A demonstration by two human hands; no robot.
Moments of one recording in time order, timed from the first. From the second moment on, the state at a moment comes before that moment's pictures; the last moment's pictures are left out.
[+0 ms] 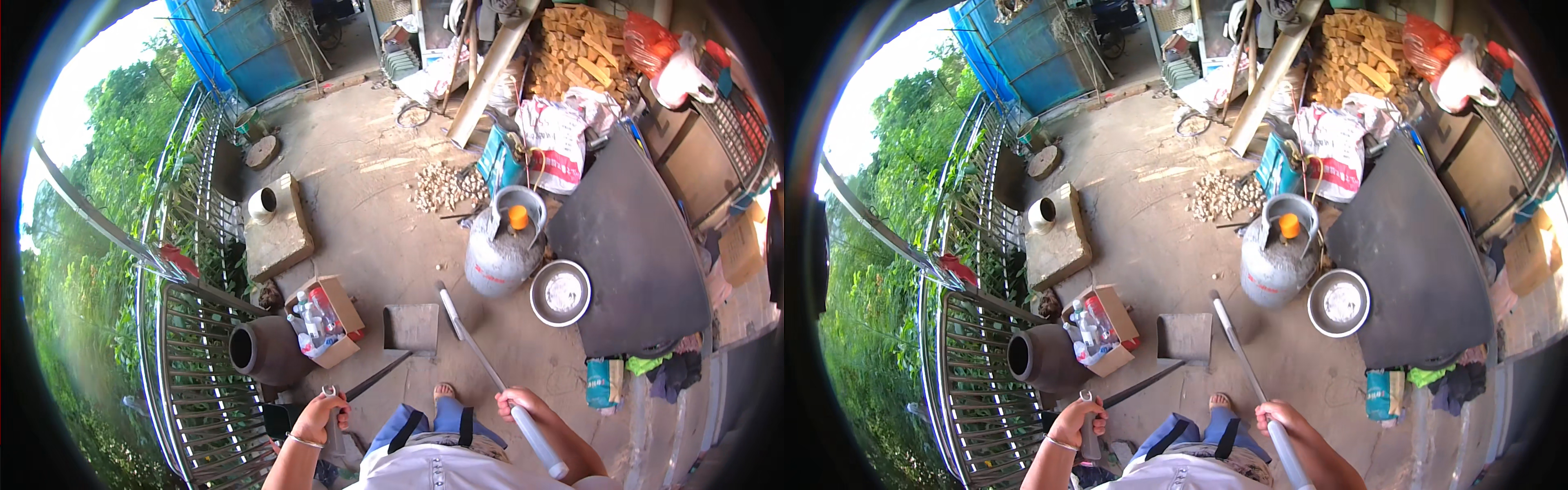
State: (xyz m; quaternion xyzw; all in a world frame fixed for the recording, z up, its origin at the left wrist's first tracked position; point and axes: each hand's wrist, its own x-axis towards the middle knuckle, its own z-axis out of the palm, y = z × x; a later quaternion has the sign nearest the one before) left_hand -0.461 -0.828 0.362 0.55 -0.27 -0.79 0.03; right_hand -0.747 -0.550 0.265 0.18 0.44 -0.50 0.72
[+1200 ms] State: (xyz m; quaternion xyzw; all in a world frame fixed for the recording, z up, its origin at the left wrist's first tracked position) left_hand -0.772 -1.453 0.390 0.60 -0.21 -0.76 0.15; right_hand -1.121 -1.270 0.293 0.13 0.41 -0.42 0.80
